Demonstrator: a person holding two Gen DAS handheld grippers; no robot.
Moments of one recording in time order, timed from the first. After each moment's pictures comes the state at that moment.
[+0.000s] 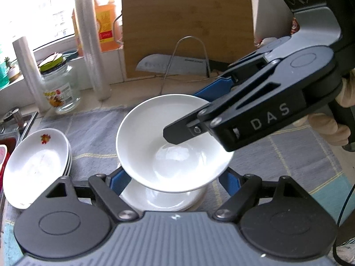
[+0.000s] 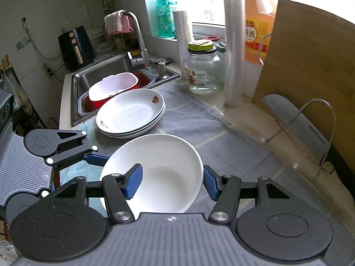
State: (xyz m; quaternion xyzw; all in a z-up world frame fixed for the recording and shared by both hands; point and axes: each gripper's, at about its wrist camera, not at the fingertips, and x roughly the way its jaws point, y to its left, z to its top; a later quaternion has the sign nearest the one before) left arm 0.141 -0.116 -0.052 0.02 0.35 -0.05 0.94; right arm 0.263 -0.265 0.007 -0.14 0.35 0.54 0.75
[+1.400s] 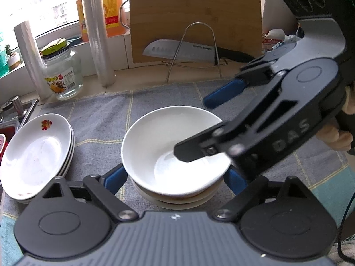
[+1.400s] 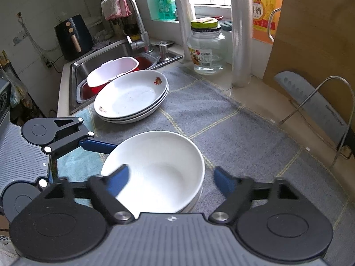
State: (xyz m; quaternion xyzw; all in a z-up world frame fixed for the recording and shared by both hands) left arm 0.142 -0.102 -0.066 0.02 0.36 -0.05 0.93; right arm 0.260 -0.254 -0.014 -0.14 0.38 0.53 0.74
